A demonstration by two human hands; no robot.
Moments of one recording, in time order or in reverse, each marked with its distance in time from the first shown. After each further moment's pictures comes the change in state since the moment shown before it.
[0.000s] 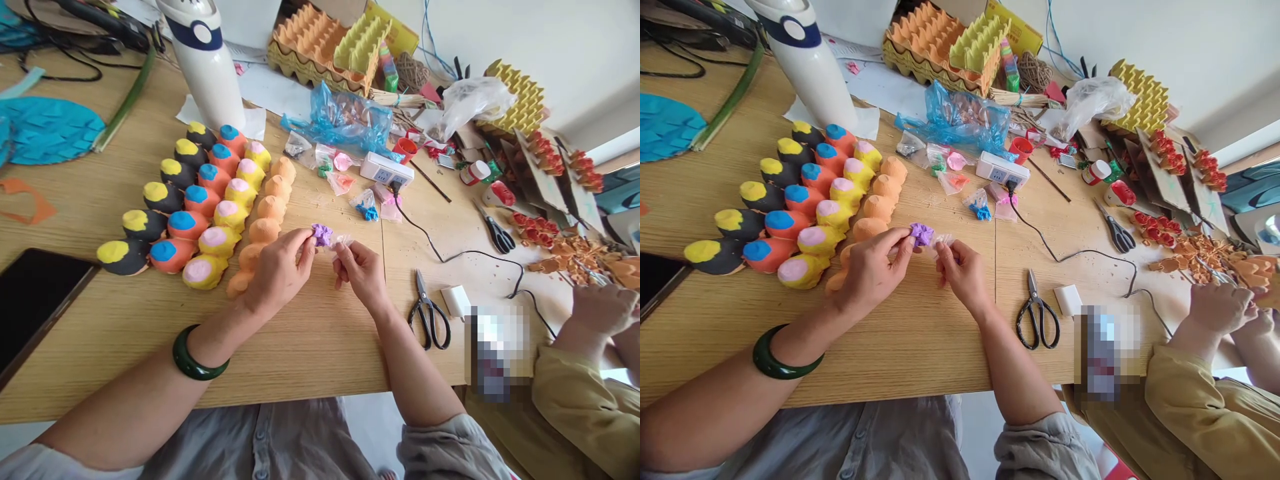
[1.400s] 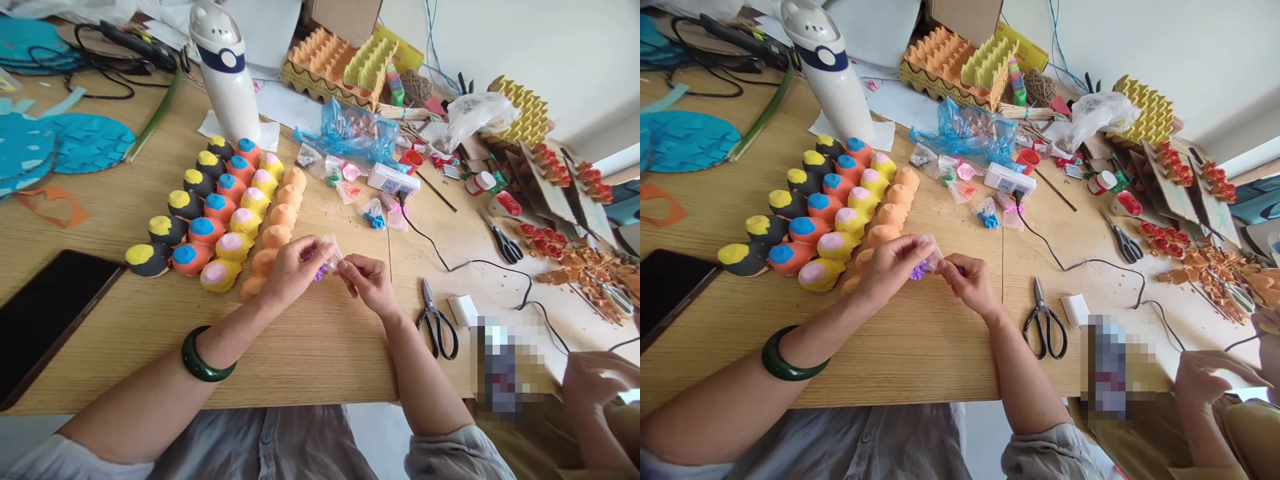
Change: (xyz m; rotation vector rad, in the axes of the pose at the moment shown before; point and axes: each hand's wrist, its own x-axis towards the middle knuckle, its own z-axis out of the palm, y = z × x) left_hand 0.008 0.004 0.000 -0.466 -0.117 -0.328; right_hand -0.001 -0.004 -0.010 -0.097 -0.195 -0.081
